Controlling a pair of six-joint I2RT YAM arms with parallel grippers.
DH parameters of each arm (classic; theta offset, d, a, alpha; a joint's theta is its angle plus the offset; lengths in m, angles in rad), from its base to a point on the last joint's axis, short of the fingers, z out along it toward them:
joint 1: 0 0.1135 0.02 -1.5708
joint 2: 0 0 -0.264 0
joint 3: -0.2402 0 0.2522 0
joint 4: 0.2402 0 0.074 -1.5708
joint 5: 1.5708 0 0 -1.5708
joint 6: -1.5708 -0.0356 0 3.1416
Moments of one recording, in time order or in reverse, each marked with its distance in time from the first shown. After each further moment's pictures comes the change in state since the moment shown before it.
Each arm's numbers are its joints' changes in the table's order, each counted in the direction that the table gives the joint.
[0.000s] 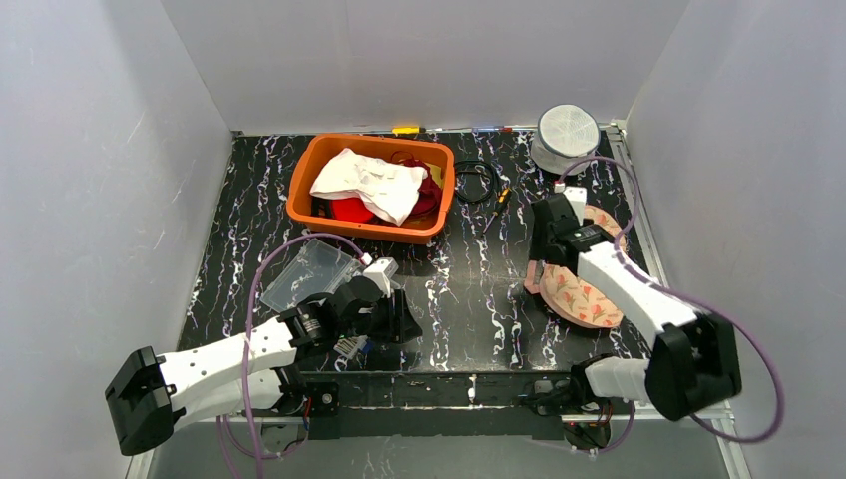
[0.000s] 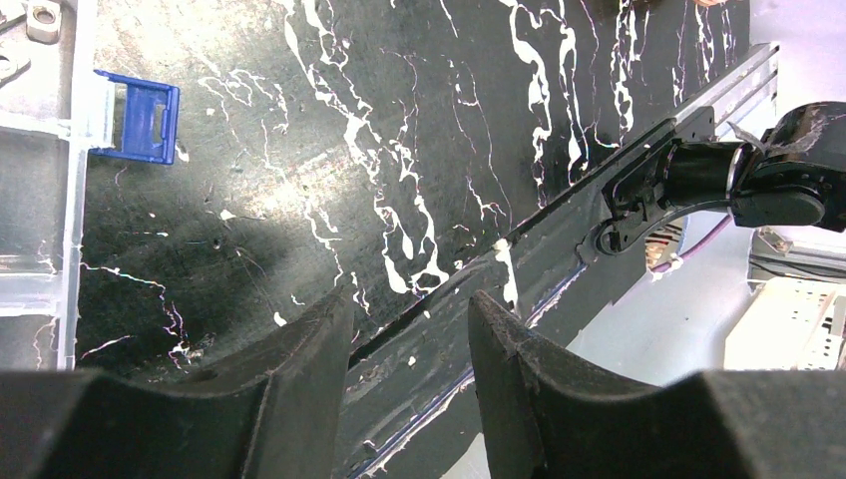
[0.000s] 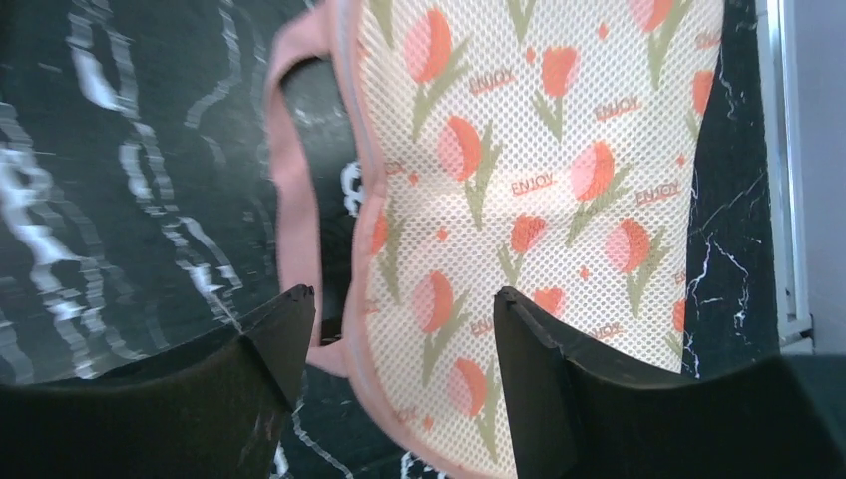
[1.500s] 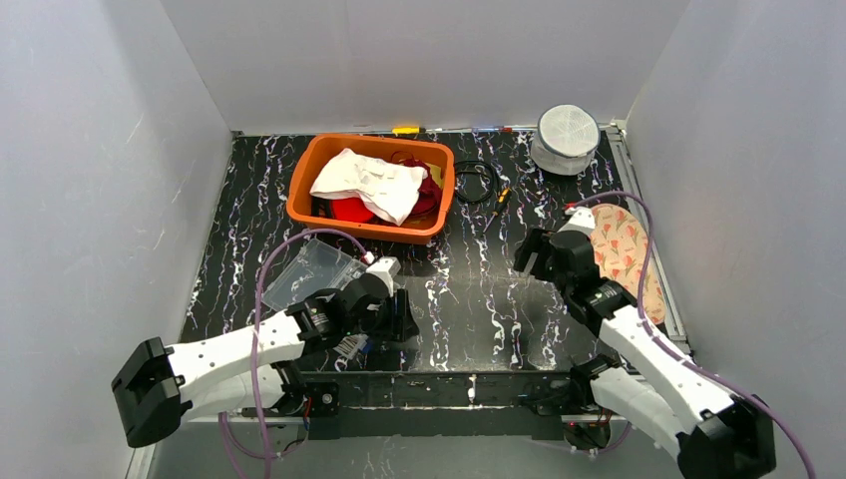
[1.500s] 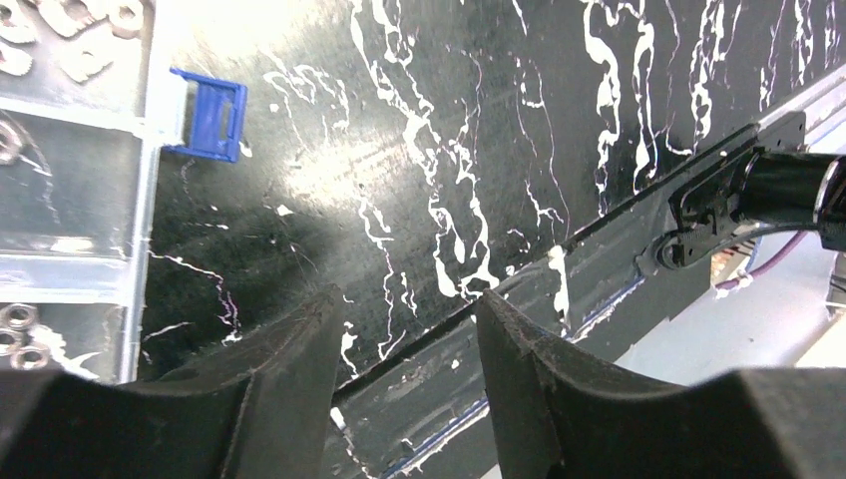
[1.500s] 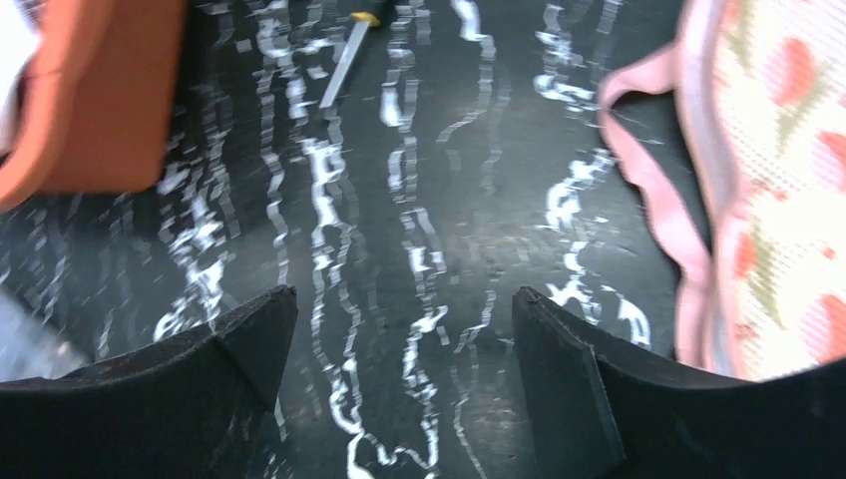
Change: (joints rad) left arm 0.000 0.084 -0.050 0.079 -0.059 -0.029; right arm 0.031 -0.439 0.321 -0.348 -0.217 -0.107
